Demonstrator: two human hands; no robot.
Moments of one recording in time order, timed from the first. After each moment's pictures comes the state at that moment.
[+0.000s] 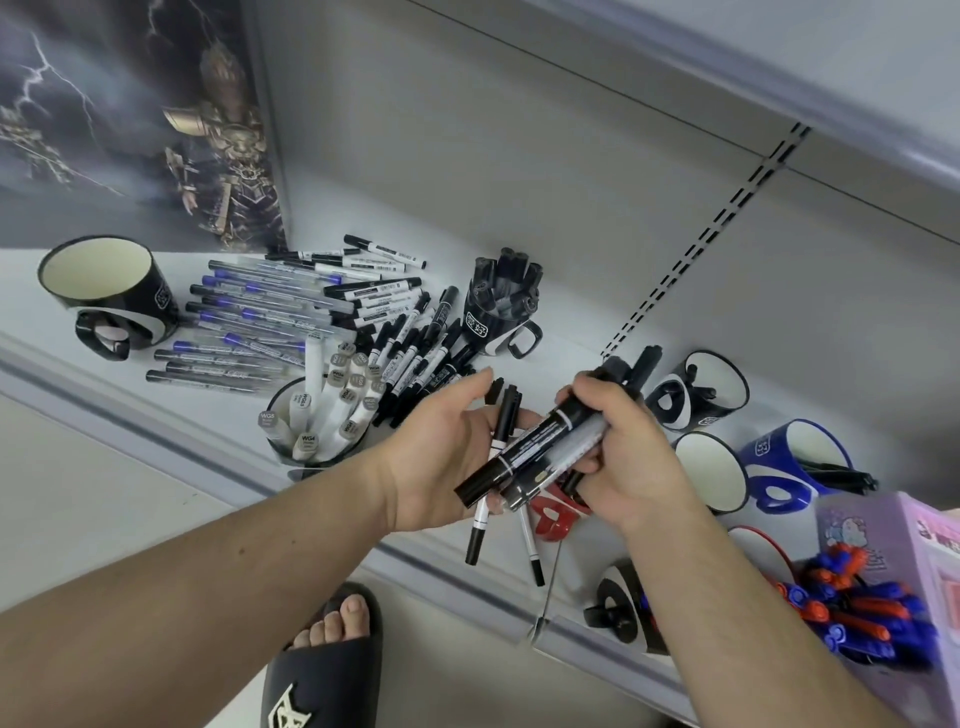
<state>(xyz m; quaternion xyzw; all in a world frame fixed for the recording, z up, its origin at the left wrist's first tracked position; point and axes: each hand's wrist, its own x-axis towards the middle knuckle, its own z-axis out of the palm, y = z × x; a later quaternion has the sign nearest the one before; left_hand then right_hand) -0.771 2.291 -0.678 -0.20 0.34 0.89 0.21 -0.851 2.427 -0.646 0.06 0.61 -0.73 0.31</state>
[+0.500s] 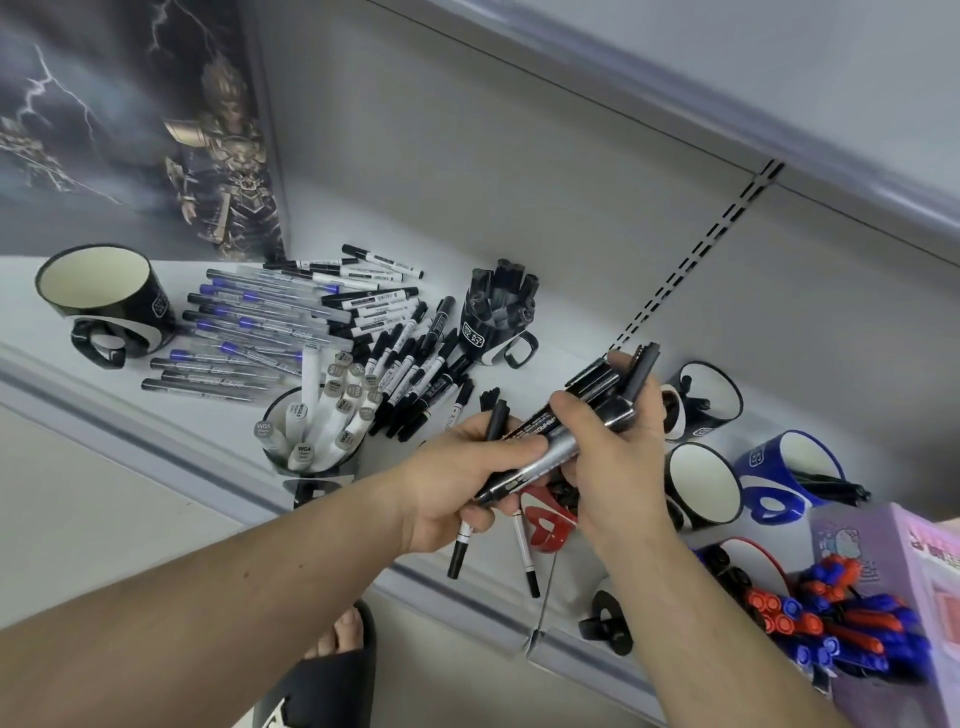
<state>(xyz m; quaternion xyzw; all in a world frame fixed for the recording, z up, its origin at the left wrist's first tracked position) -0.771 2.303 -0.680 -0.21 0.47 0.84 0.14 -0.840 2.422 -0.651 -0.01 0.68 -0.72 0.12</state>
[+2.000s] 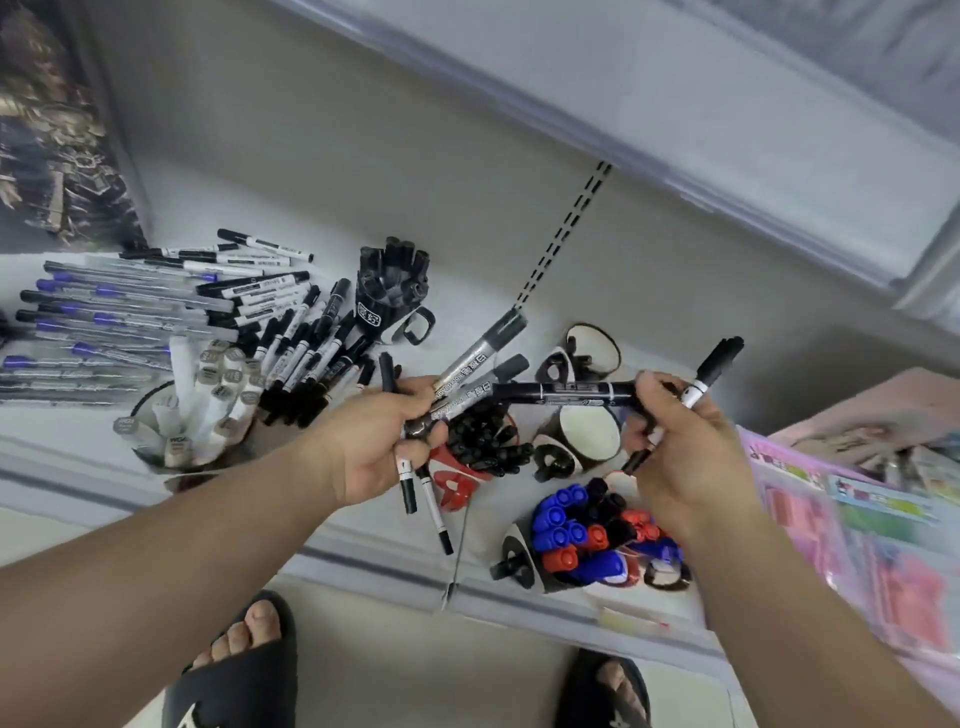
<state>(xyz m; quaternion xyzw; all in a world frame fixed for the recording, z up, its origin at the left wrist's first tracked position) -0.800 2.317 -0.689 -0.27 0.35 0.89 0.10 -0.857 2.539 -0.599 0.09 0.65 -0.75 0.07</state>
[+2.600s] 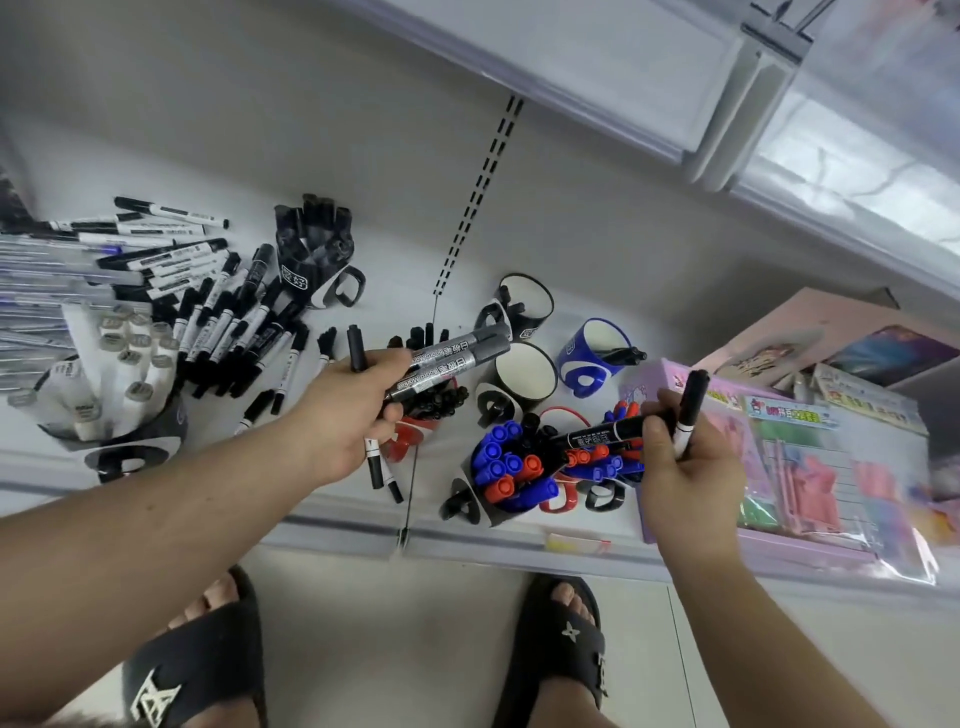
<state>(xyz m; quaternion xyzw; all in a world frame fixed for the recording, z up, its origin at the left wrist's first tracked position) -0.795 2.372 -0.684 -0.28 0.46 0.84 0.06 -0.796 2.640 -0.625 0.06 0.87 -0.47 -0.15</state>
